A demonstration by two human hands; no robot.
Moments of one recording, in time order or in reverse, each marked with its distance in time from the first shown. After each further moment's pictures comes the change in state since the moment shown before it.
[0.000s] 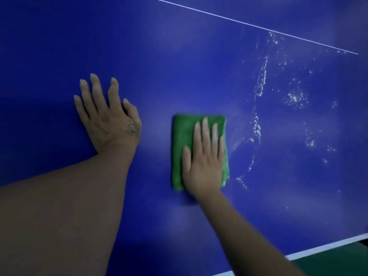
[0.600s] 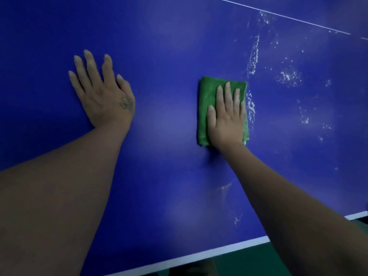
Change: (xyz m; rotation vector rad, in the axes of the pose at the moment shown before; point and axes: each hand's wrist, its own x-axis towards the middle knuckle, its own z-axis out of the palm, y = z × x) left_hand -0.007 -0.003 -0.006 -0.017 0.020 0.059; right_hand 0.040 0.073 -0.015 -0.014 -0.037 0.078
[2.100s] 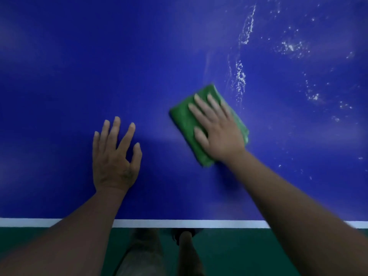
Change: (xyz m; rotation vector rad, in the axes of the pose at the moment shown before) left_hand -0.261 -0.019 -0.003 -0.007 0.025 0.251; right_hand -0.092 0.090 -0.001 0.056 -0.032 -0.617
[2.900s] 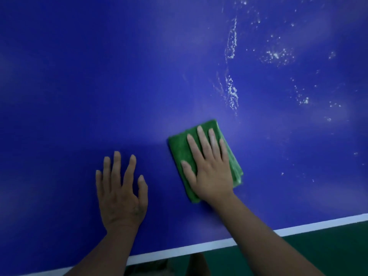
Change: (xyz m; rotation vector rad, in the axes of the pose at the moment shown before) left_hand 0.001 0.000 -0.002 0.024 -0.135 -0.057; right_hand -0.020 -0.069 0.020 0.010 0.072 0.362
